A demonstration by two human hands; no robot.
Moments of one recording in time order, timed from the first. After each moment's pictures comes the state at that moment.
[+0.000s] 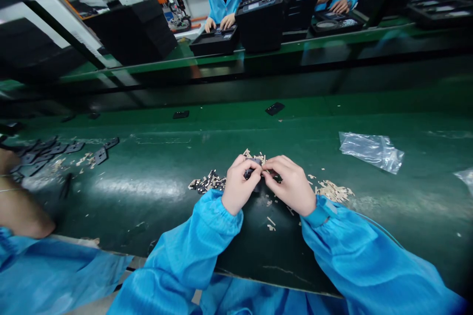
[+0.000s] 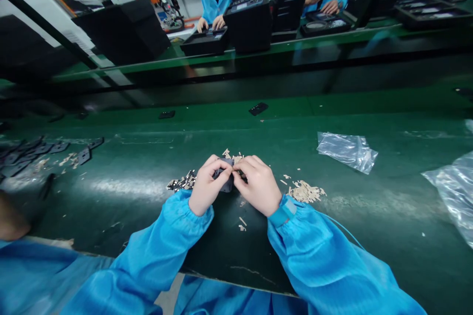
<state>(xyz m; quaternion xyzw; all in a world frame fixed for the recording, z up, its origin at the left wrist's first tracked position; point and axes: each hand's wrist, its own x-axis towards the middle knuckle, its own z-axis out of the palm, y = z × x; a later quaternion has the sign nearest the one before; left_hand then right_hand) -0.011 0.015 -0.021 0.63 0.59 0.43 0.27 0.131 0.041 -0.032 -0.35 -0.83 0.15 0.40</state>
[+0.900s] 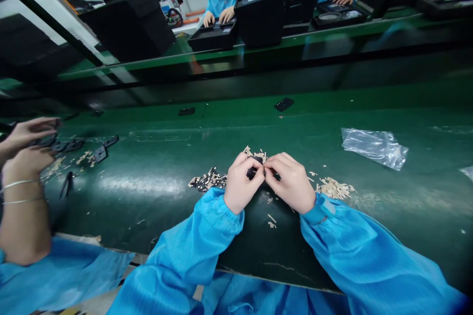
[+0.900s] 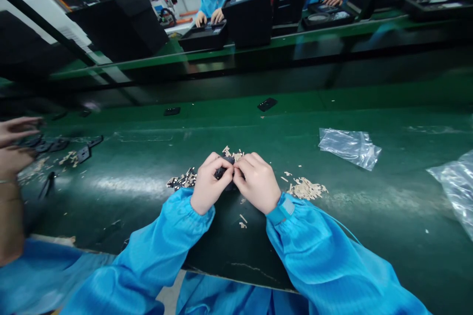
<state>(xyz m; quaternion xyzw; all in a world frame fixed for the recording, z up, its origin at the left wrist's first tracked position) -0.008 0.014 -0.022 0.66 0.59 0.41 0.22 0.127 0.041 -0.035 -0.35 -0.82 0.14 0.42</state>
